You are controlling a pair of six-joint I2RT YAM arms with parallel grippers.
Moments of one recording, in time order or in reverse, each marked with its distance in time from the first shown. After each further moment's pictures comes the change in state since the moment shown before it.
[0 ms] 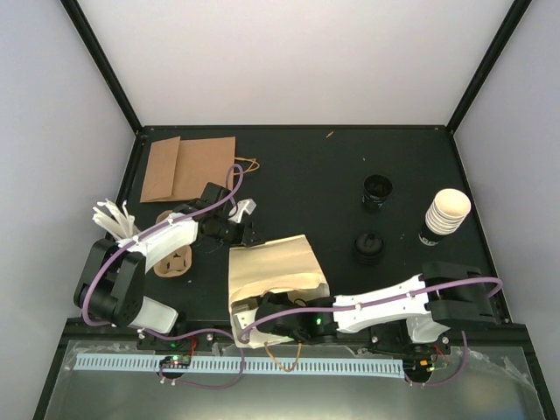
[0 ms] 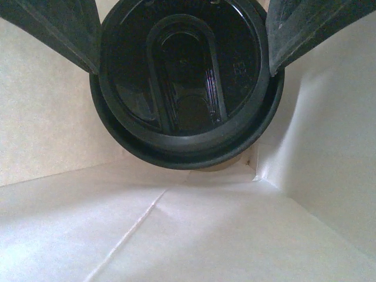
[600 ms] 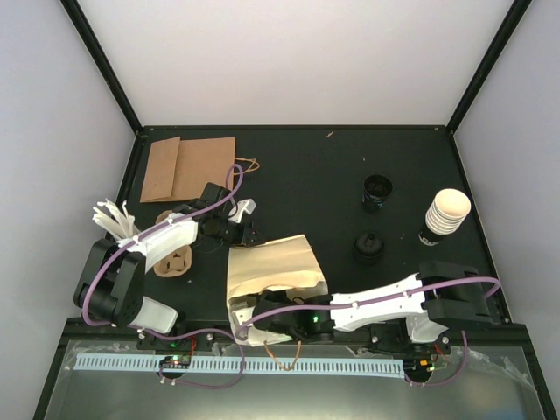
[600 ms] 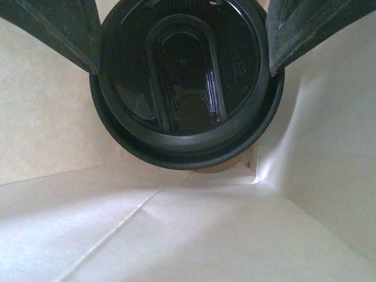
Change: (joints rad) left arm 0.001 0.000 -0.001 0.002 0.002 -0.006; right arm -0.014 0.018 0.023 -0.023 -0.004 0.005
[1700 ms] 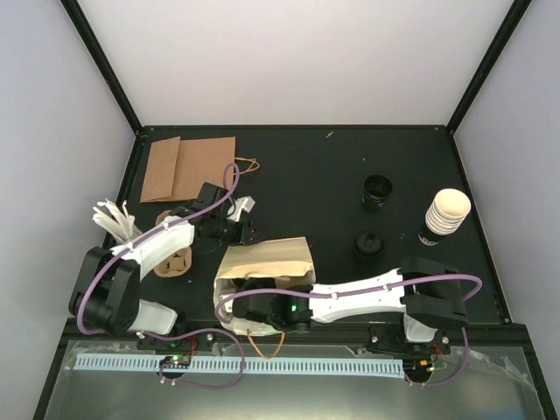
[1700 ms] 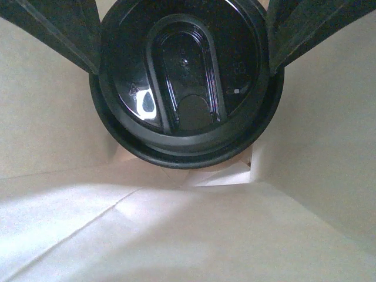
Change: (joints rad) left arm 0.003 -0.043 -0.015 0.029 0.014 -0.017; right arm -0.055 0.132 0.201 -0.202 -0.015 0.160
